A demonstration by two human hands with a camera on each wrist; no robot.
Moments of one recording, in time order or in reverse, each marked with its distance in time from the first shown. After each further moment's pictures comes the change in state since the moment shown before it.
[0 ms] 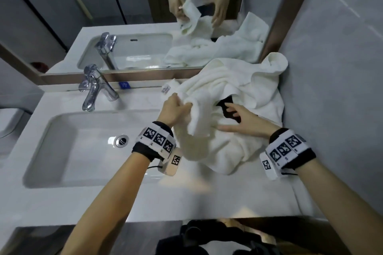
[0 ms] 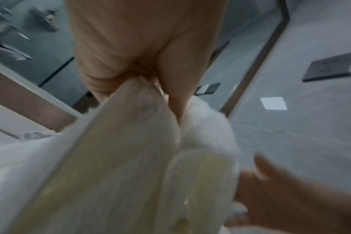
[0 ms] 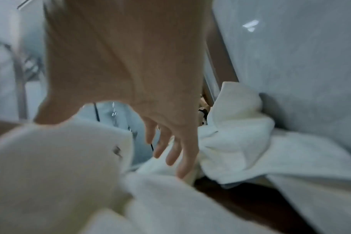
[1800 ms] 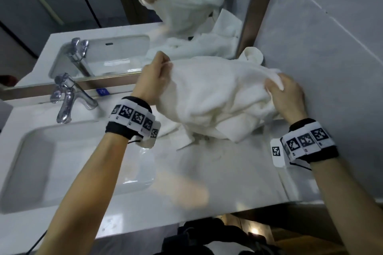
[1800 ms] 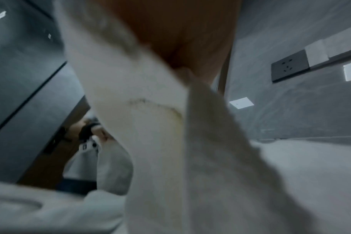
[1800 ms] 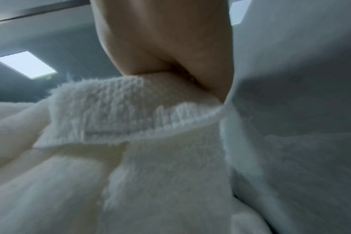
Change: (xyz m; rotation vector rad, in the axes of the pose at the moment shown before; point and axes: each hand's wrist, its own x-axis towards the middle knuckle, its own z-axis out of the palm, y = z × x) left_hand 0.033 0.055 -0.027 0.178 0.084 0.565; right_hand -0.046 0.032 -0.080 -0.065 0.892 0.078
